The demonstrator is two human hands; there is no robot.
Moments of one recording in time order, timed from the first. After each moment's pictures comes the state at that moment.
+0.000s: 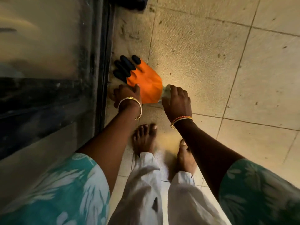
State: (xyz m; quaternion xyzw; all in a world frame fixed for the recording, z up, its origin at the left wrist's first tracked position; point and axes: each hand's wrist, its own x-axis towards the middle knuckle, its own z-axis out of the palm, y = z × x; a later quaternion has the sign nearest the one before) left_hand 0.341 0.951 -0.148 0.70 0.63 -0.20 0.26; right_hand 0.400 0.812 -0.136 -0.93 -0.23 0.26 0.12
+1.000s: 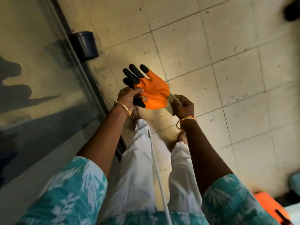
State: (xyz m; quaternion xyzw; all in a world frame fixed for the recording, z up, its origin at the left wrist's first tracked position) left_hand 0.374 0.860 0.194 0.48 0.49 -0.24 0.69; right_hand 0.356 0.673 0.201 -0.72 0.37 0.22 0.54
